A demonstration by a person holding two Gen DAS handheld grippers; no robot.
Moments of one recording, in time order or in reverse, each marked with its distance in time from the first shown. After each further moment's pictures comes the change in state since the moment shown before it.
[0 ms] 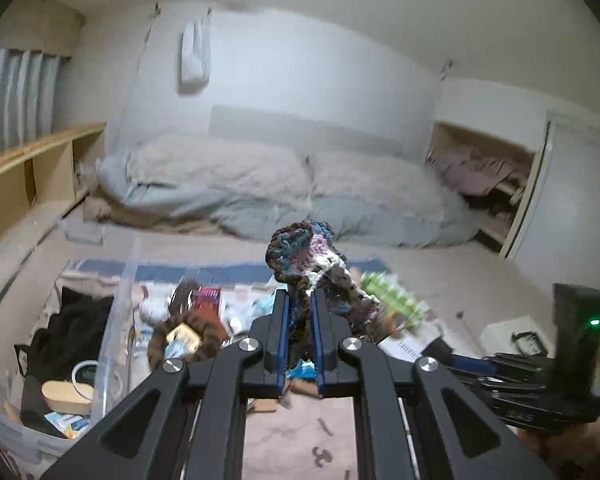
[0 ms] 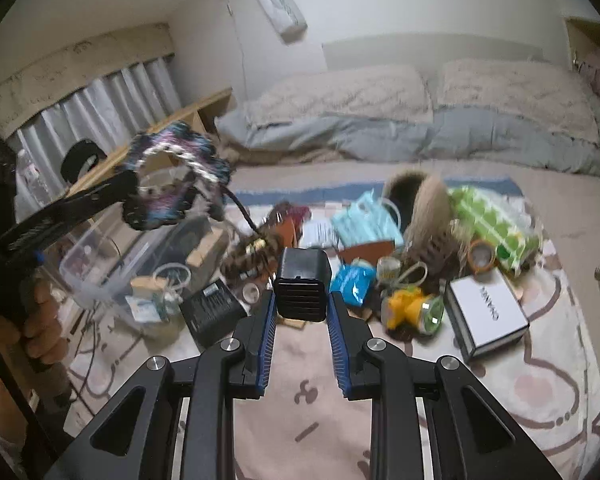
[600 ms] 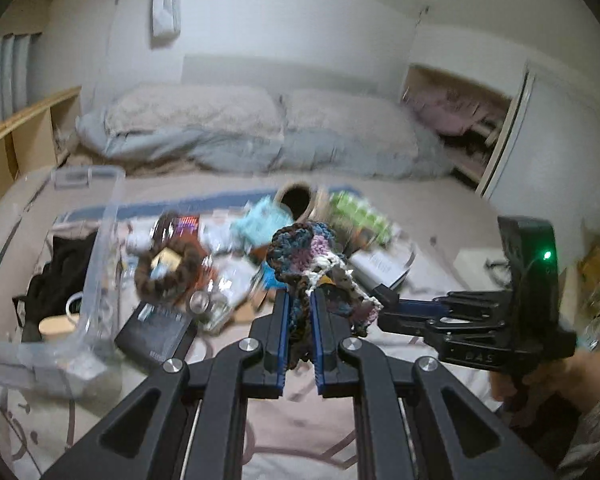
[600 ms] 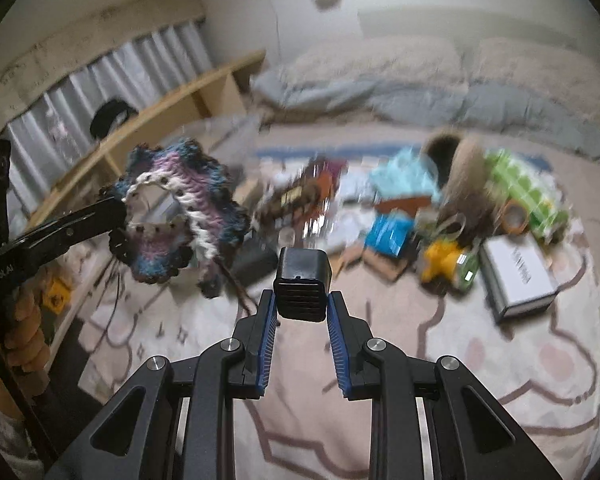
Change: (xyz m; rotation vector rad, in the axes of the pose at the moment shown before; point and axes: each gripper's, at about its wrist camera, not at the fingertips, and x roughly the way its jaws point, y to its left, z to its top) left arm -0.011 -0.018 -0.066 0.061 0.283 -0.027; right arm 0.028 0.011 -0.046 -0.048 0.231 0.095
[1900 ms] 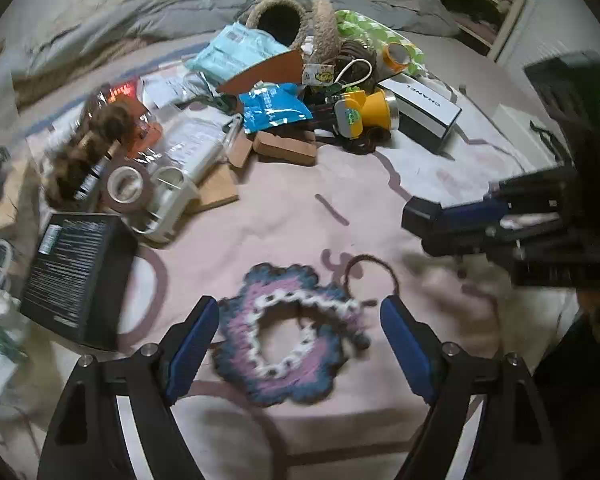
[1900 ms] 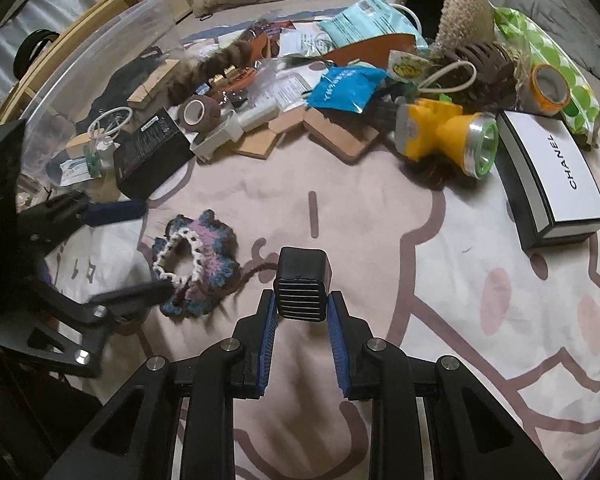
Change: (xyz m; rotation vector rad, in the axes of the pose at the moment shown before) left arm 0.180 0.014 -0.075 0.113 0.422 -0.052; right arm 0.106 -0.054 -0.028 0.052 0.329 -0.102
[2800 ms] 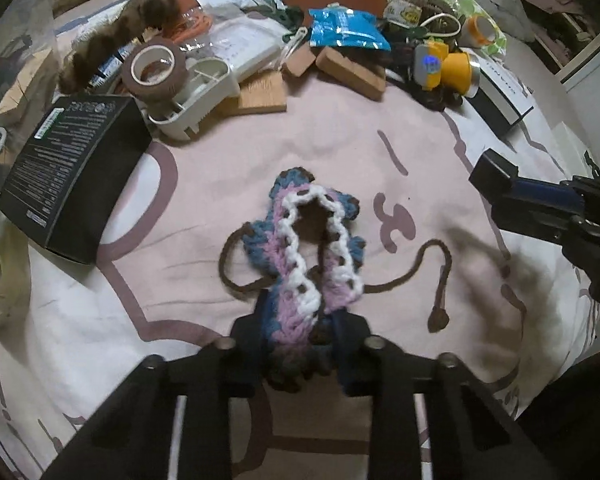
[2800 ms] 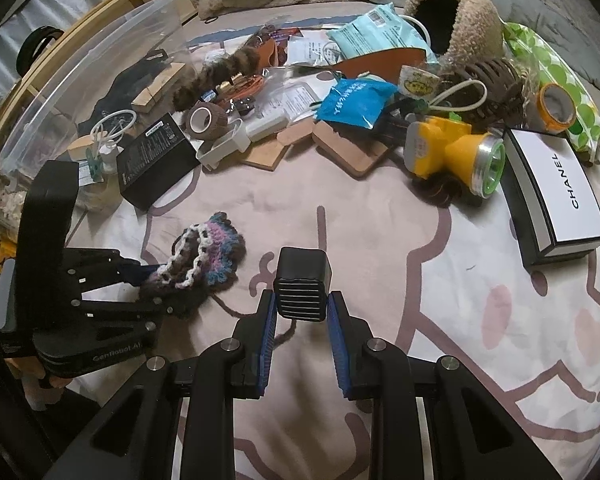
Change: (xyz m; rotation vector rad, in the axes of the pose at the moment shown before) left arm 0.028 0.017 -0.025 -0.213 0.181 0.072; right arm -0.002 0.010 0.008 -0.014 -0.023 -0.014
